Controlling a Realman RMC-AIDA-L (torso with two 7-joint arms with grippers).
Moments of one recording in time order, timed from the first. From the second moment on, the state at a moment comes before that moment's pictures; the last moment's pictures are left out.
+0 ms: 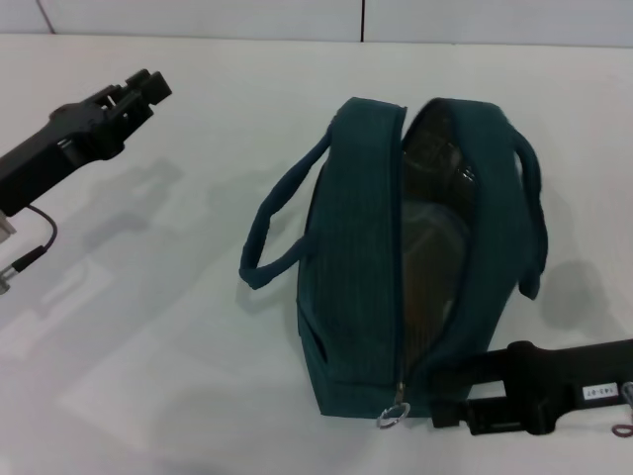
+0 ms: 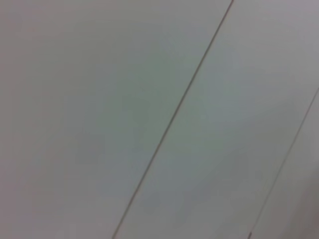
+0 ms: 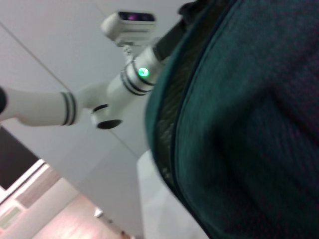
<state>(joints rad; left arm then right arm) -0.38 -2.08 0.51 0.48 1.57 1.55 -1.37 0.65 1.92 -1.78 -0.15 -1.12 -1.60 1.41</state>
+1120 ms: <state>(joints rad) -0.35 -2.07 0.50 0.49 1.50 1.56 -1.33 0.74 1.98 -1.78 -0.17 -1.24 -1.53 1.50</state>
